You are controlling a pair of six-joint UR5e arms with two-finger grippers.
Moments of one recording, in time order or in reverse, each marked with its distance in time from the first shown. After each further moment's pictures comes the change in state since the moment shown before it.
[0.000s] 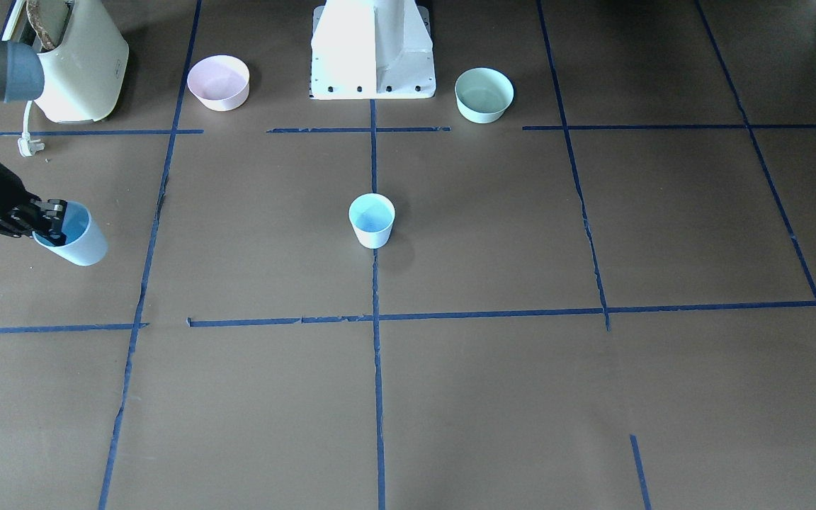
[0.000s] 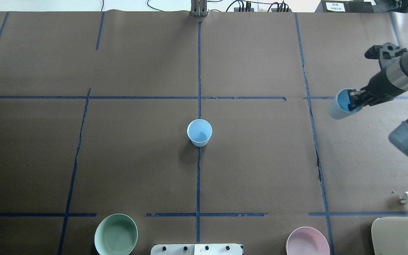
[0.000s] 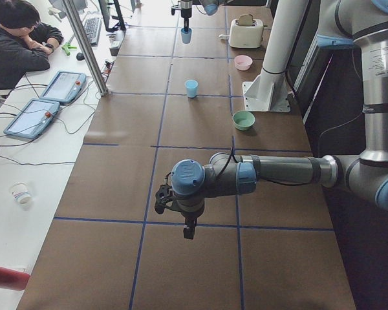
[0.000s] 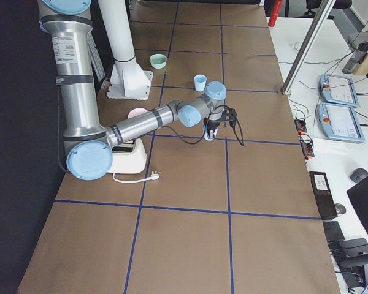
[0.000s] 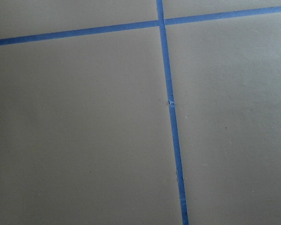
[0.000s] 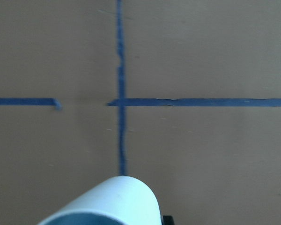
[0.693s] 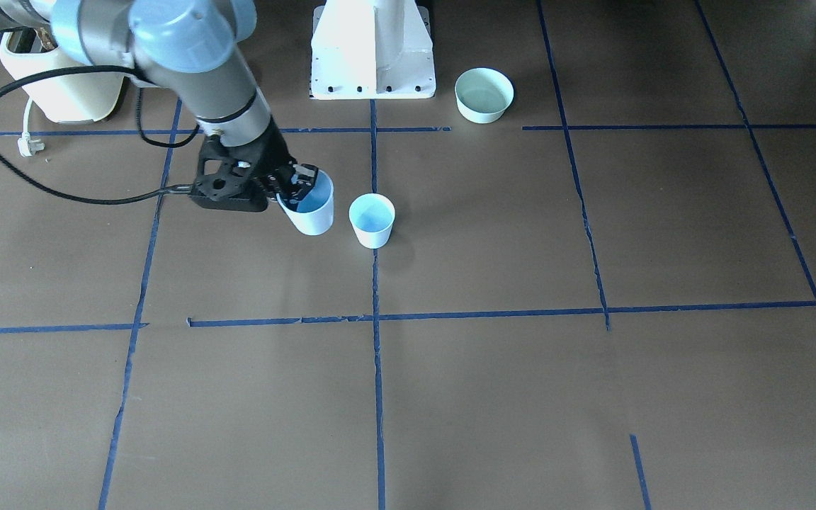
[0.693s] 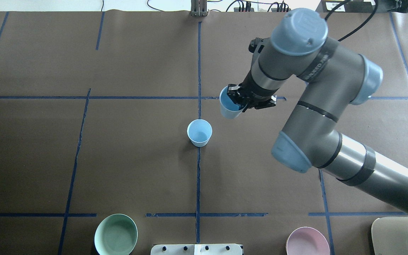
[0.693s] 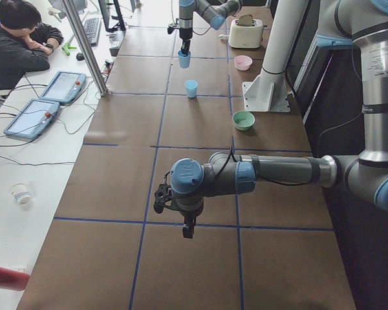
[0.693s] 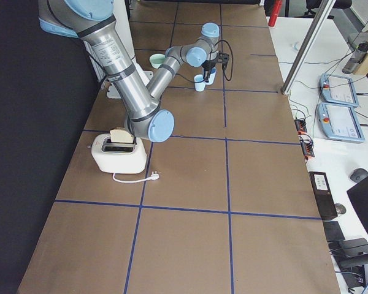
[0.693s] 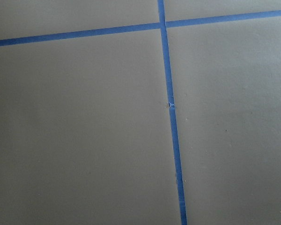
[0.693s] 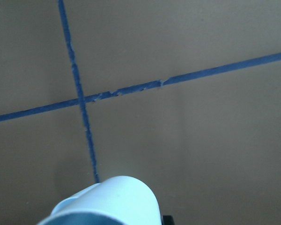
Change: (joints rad) left arm 0.001 -0.004 -0.003 0.000 0.001 -0.014; right arm -0.322 0.500 -0.058 -0.221 -0.203 0.527
